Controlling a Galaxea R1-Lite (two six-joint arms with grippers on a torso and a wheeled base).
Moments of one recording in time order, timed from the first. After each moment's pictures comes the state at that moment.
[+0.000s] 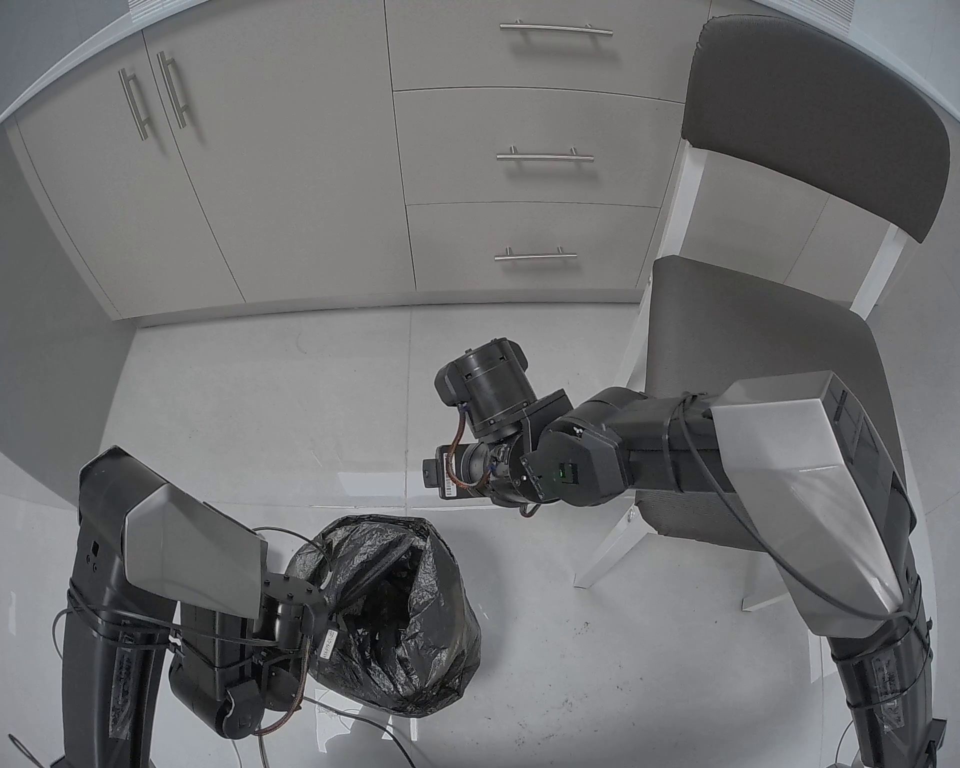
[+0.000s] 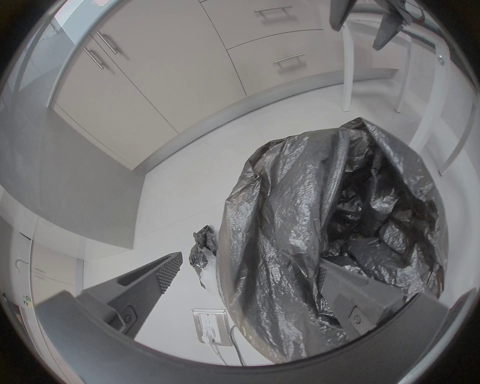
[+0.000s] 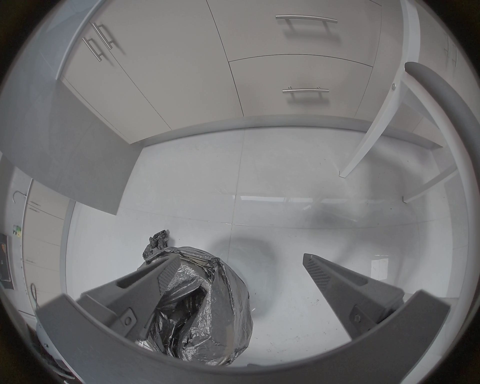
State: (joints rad) left arm -0.46 2.47 -0.29 -1.53 0.57 0.10; right arm 0.76 2.46 -1.95 0.20 -0.32 0.42
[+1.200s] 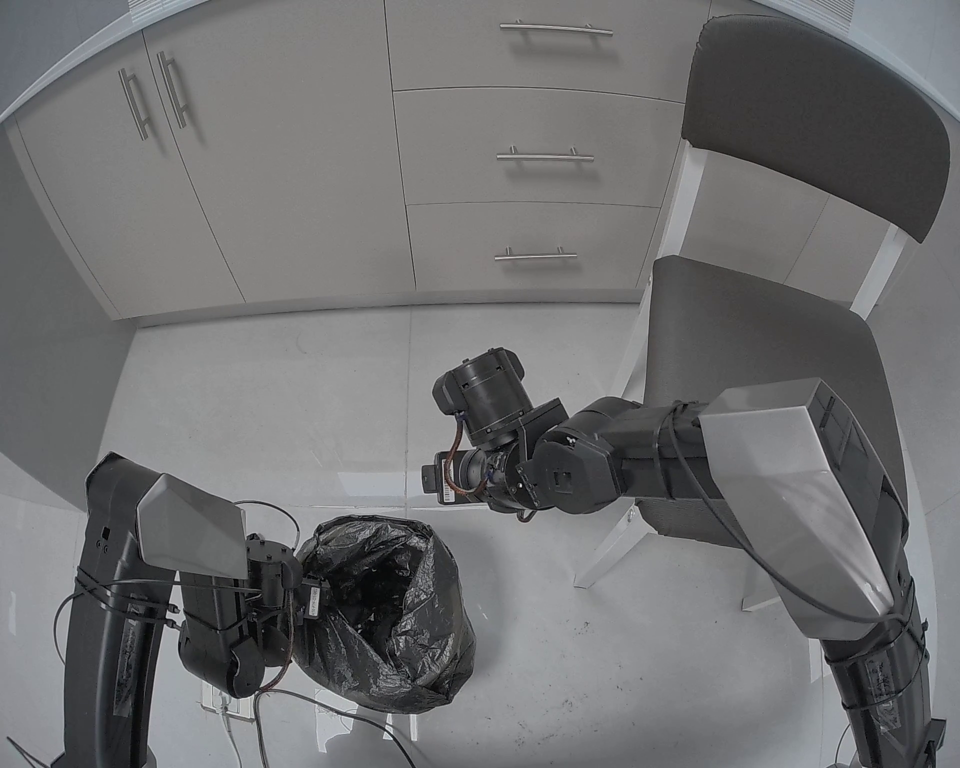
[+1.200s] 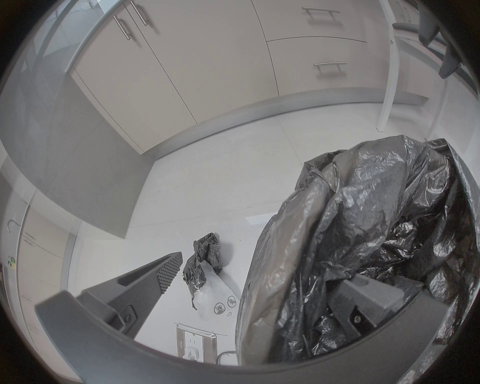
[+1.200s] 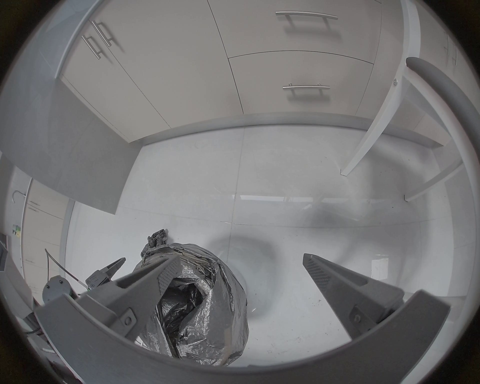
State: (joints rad) left arm -0.28 2.59 -0.52 -1.53 0.46 0.06; right arm 0.76 2.48 -1.95 0.17 -0.32 0.42
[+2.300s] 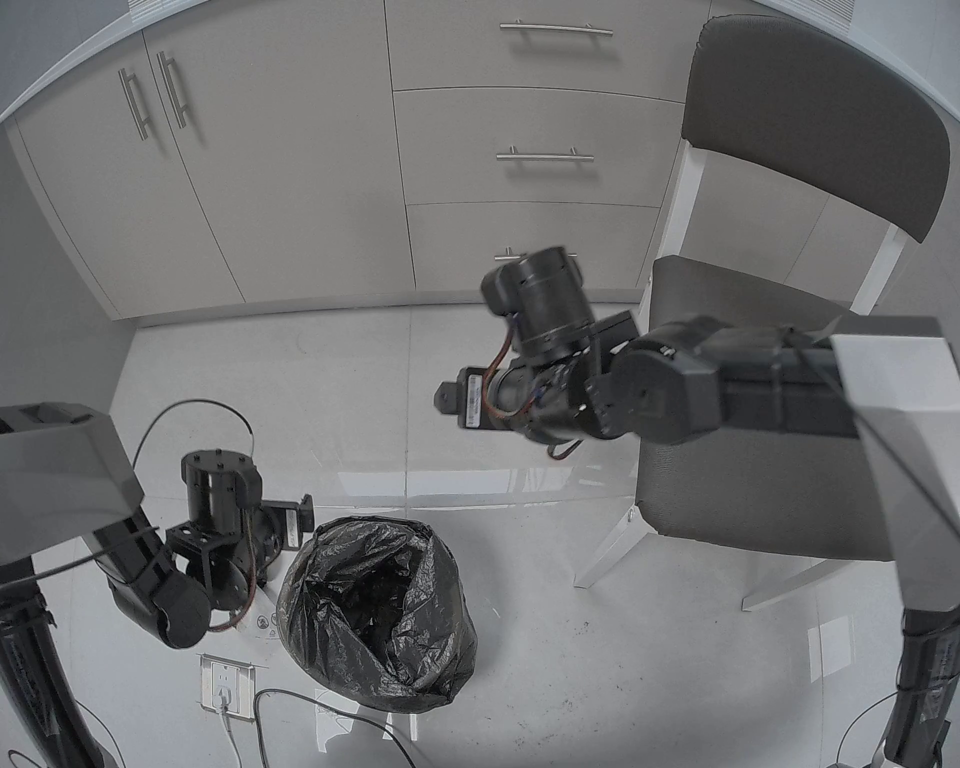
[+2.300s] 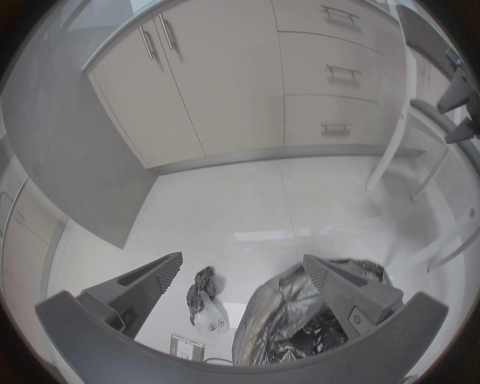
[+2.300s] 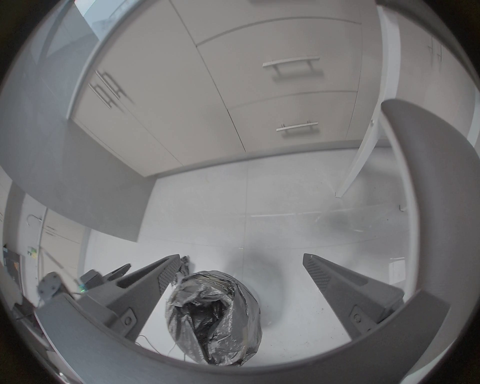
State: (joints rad) left arm -0.31 2.09 -0.52 -1.13 0.42 -0.07; right arm 0.75 2.25 -1.88 0.18 -0.30 0.45
